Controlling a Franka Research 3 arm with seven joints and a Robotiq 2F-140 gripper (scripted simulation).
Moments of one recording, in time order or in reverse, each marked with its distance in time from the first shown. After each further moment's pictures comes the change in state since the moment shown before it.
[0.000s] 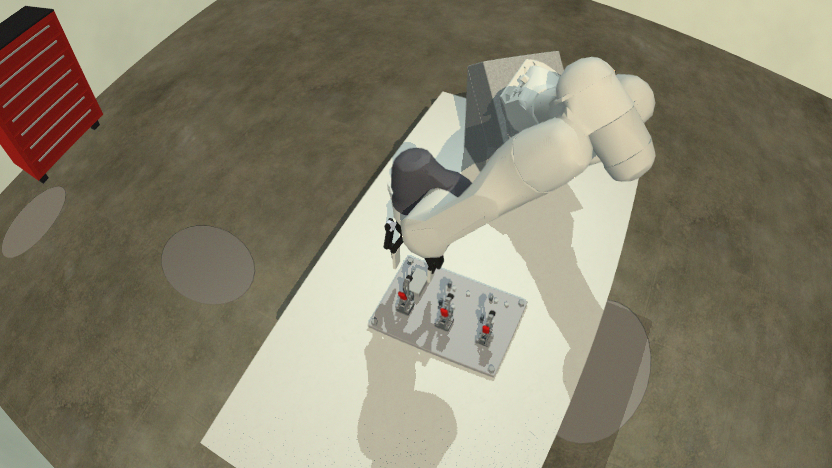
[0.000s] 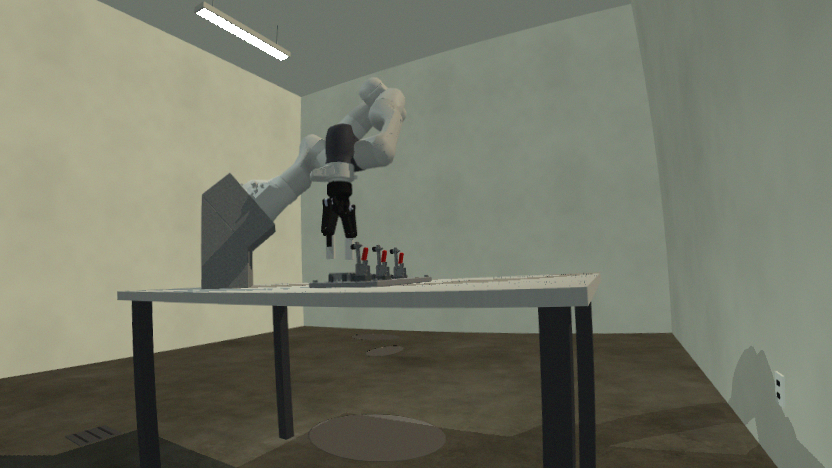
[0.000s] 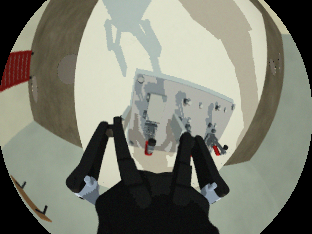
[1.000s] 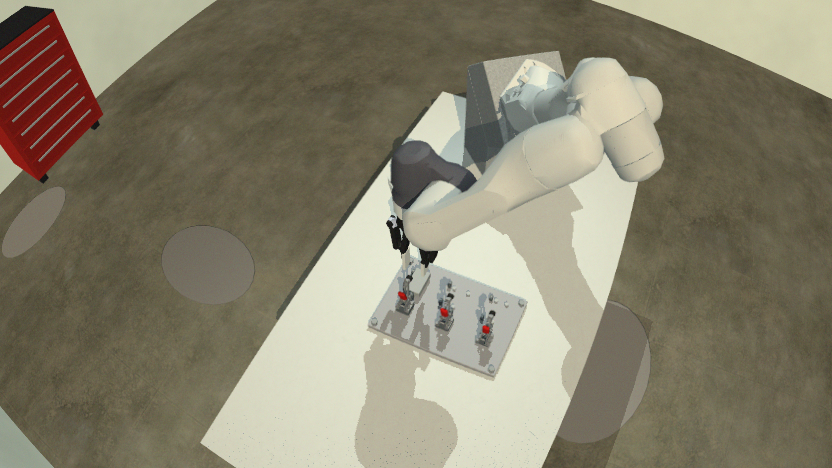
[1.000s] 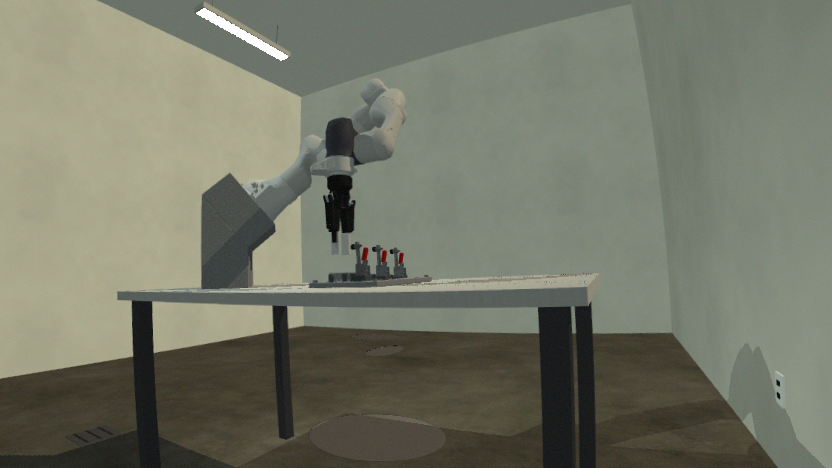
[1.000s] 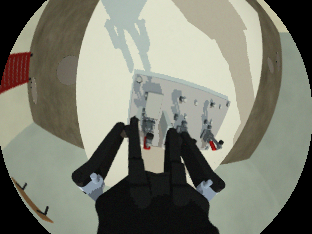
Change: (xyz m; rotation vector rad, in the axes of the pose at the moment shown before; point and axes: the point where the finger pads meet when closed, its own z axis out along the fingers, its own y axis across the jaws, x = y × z) arm 0.001 0.004 -0.020 -0.014 0.003 0.011
